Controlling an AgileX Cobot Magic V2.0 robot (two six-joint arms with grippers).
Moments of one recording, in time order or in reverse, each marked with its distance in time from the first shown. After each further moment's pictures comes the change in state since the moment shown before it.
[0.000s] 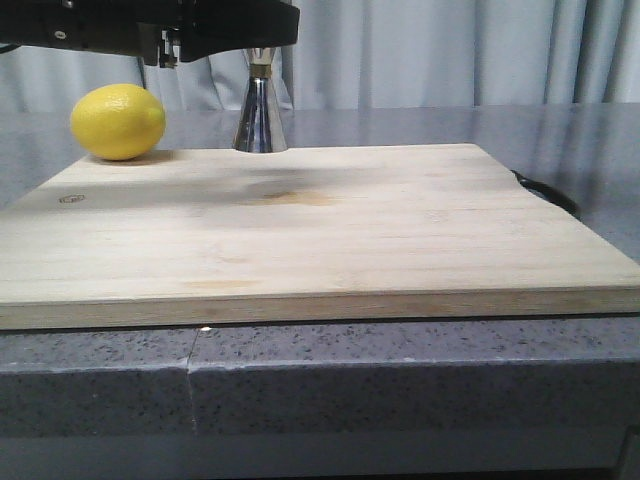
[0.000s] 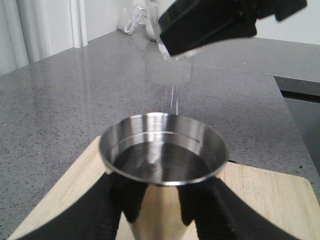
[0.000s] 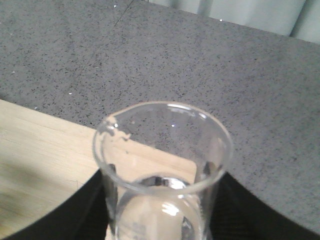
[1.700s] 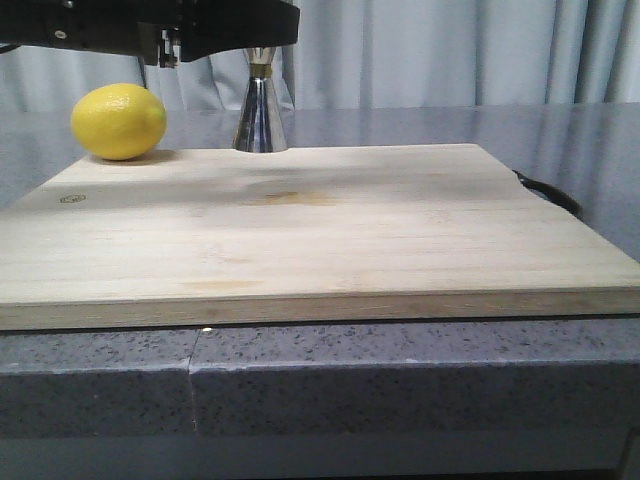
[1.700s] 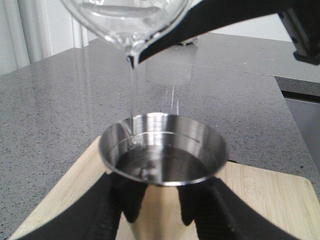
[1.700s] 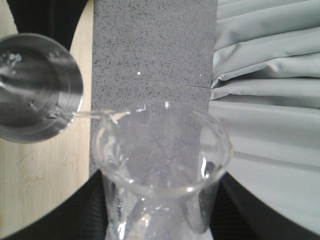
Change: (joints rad) left arm 0.000 0.000 0.000 -0.001 0.000 0.000; right arm 0.281 0.288 -0.567 -0.120 0.417 -1.150
